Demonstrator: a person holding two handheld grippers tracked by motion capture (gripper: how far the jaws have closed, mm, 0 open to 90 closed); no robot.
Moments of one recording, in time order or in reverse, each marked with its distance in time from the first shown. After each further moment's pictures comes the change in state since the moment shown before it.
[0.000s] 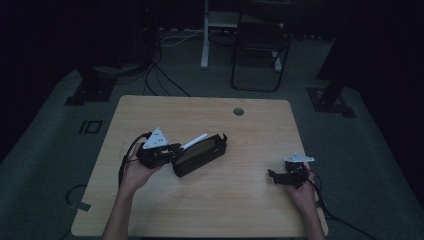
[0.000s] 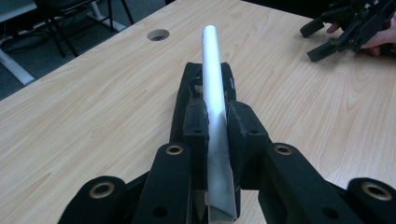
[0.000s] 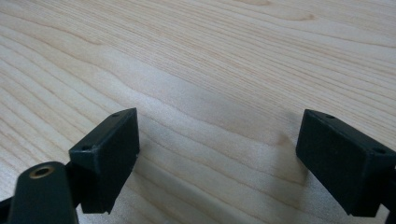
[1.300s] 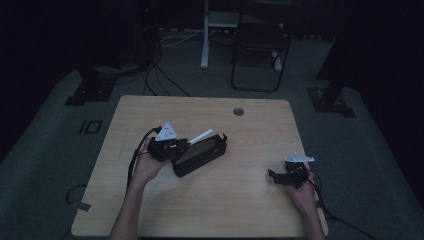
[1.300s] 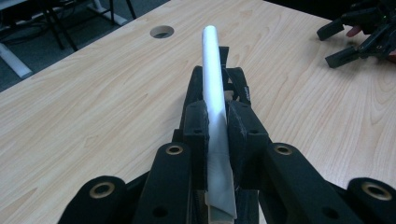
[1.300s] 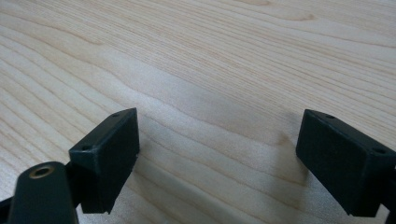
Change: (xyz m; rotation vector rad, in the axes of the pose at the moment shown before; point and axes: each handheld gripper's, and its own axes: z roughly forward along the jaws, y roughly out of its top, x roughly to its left) left arm 0.010 0.007 0.035 0.017 0.007 -0.032; right arm 0.000 0.000 0.000 0.000 0.000 0.000
